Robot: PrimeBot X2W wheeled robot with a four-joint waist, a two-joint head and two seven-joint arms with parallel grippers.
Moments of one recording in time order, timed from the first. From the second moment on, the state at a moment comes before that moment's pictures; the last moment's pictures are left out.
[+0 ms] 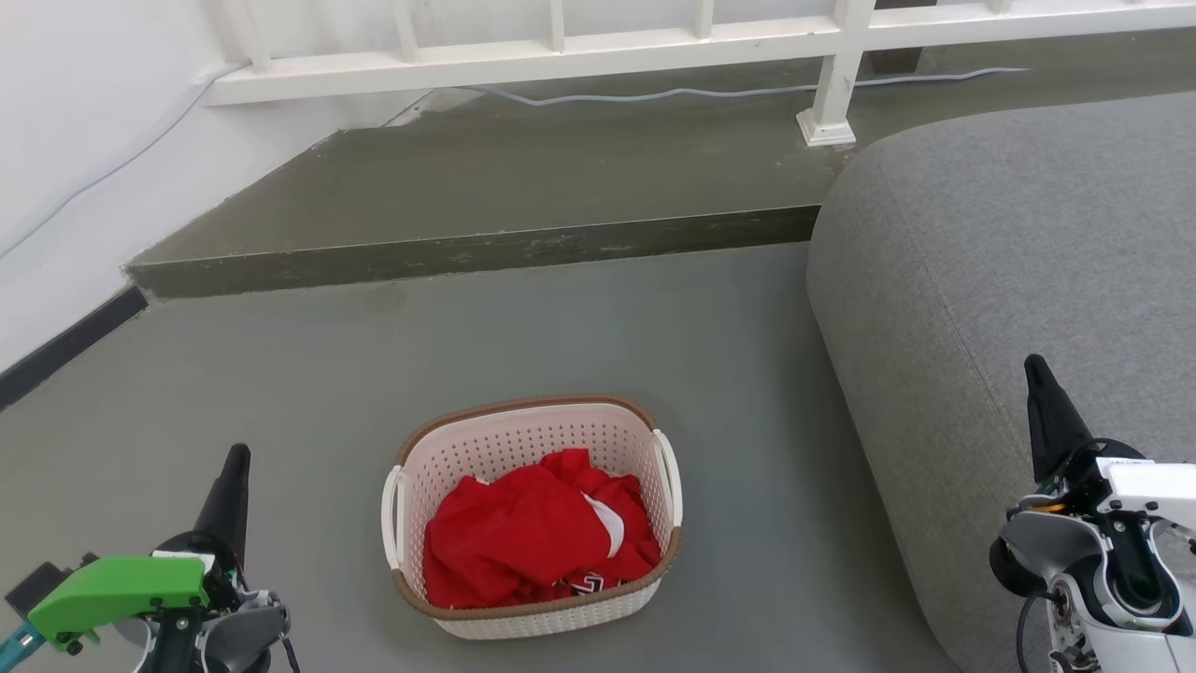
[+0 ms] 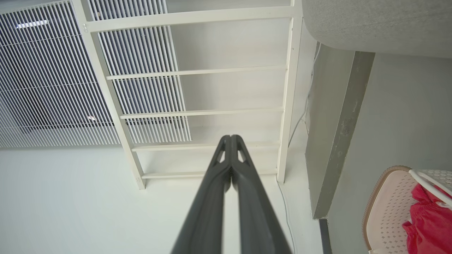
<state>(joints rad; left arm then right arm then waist) -0.07 0.04 0.09 0.28 -1.60 -0.12 0.11 -0.09 -0.05 -0.12 0.28 1.63 0.12 0.10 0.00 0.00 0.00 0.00</state>
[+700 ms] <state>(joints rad) -0.05 0.02 0.08 0.29 -1.60 -0.12 0.09 -0.05 -0.03 -0.08 0.30 1.62 0.11 0.07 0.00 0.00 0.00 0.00</state>
